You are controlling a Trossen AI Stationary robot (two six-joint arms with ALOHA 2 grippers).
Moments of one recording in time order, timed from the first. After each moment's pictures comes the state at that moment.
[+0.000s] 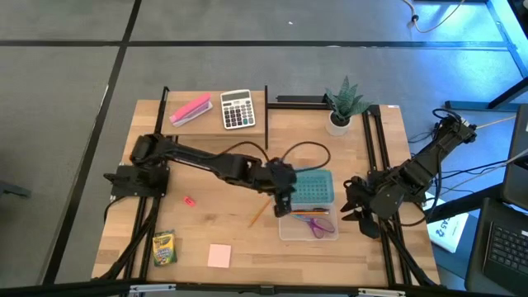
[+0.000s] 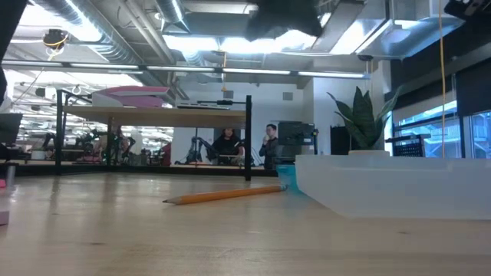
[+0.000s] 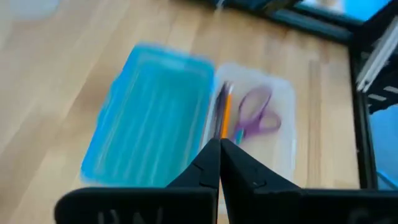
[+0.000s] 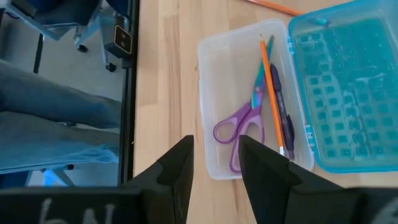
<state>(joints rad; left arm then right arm) -0.17 1.89 1.70 -0.59 -0.17 -0.44 0.72 1.00 0.97 -0.86 0.19 0.80</state>
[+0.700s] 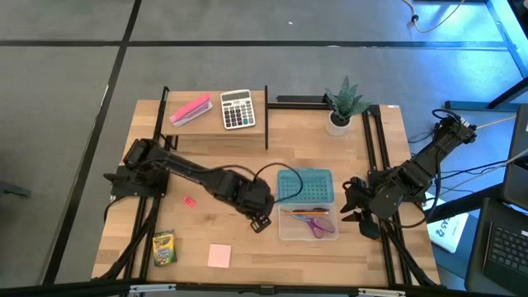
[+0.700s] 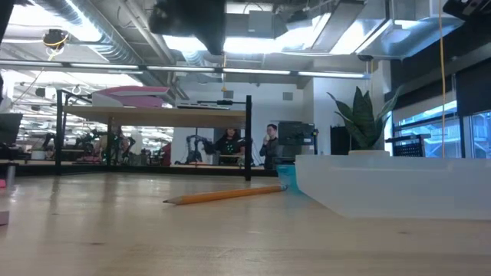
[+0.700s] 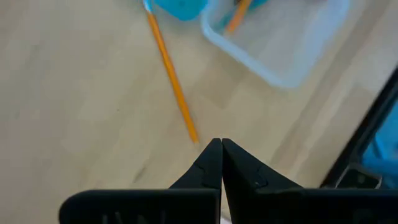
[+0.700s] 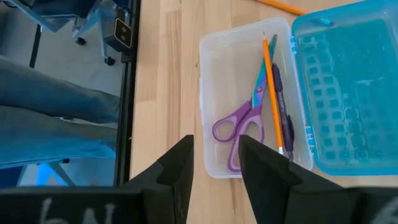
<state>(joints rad) -0.34 1.88 1.70 -1.05 -0.11 -0.97 0.72 1.01 0.97 -0.86 0.18 0.77</state>
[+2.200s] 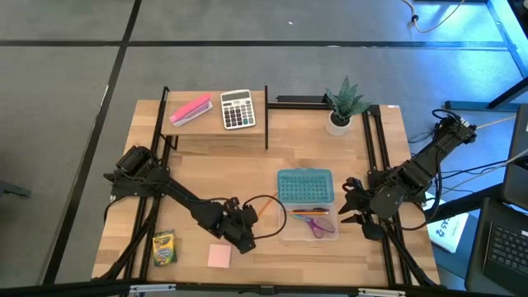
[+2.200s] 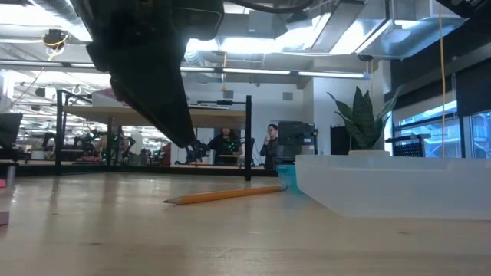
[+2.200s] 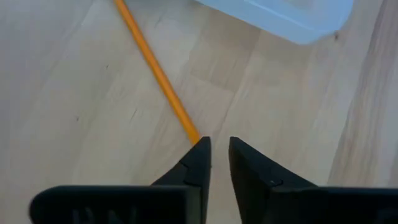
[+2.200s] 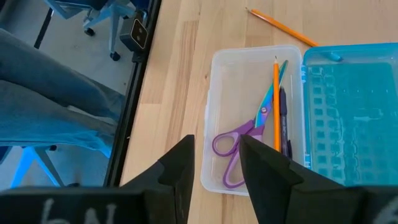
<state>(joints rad) -0.52 1.87 1.25 -0.52 -0.38 -0.89 0.72 1.01 0.97 -0.80 0.18 0.60</state>
